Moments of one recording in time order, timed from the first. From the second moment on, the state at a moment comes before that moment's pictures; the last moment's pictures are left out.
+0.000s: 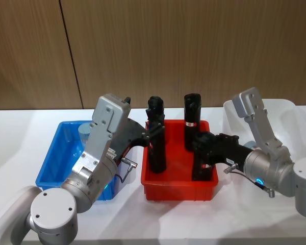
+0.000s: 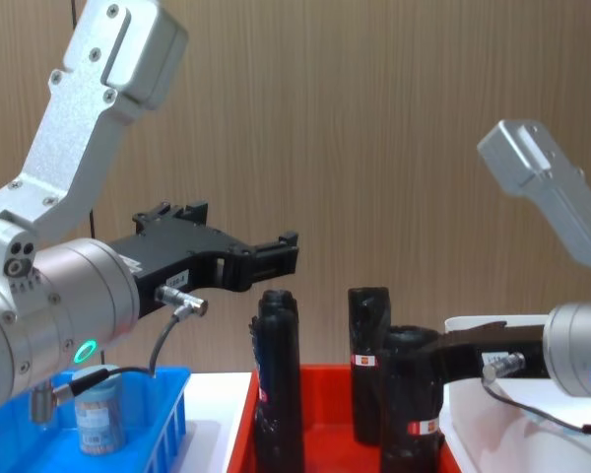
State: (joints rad) left arm -0.24 0.38 0.45 -1.63 -0.20 0.01 -0.01; right arm 0.36 0.18 -0.33 -1.38 0.12 0.39 0.38
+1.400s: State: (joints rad) left arm -0.24 0.38 0.45 -1.63 -0.20 0.01 -0.01; right arm 0.36 0.28 -0.20 -1.62 0.24 0.36 0.27
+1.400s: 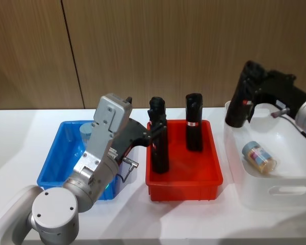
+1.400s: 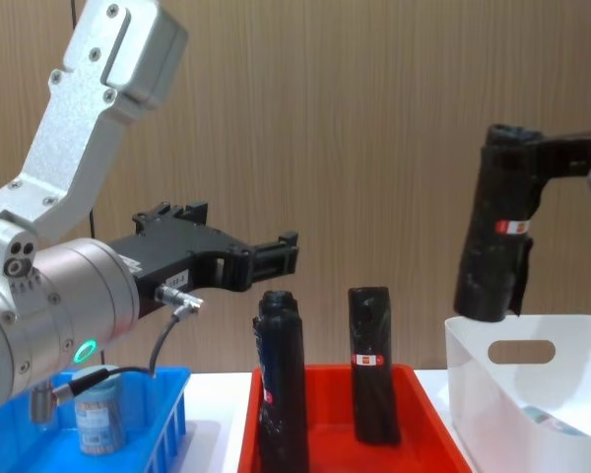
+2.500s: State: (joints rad) left arm -0.24 0.38 0.45 -1.63 -0.20 0.01 -0.01; right arm 0.34 0.31 -0.18 -1.49 0.20 0.28 0.23
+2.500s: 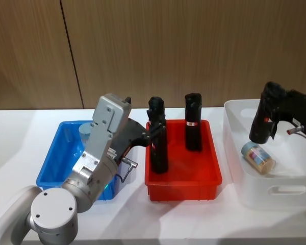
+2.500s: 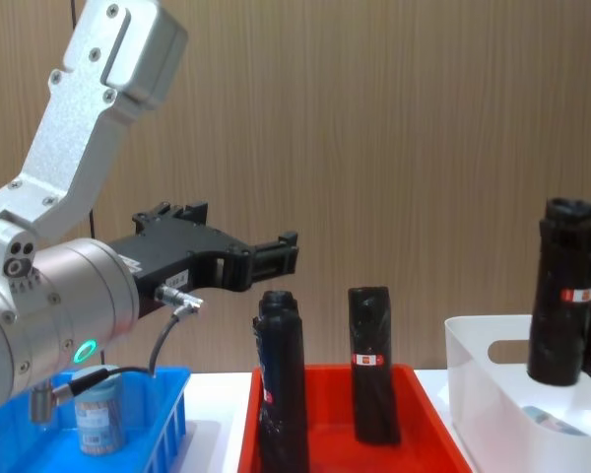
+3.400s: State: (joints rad) left arm -0.24 0.38 0.45 -1.63 -0.20 0.01 -0.01; right arm 0.32 0.32 -0.17 -1.47 0.20 0.26 0.23
